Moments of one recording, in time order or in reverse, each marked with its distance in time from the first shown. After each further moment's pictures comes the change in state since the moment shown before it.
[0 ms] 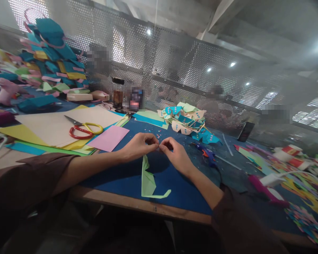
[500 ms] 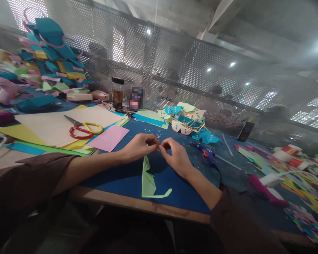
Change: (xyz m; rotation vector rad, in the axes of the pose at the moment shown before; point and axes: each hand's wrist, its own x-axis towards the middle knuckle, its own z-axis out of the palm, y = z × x) left_hand -0.001 -0.004 0.001 0.048 -0.004 0.030; right_hand -0.004 0.004 0.003 -0.395 0.087 -0.192
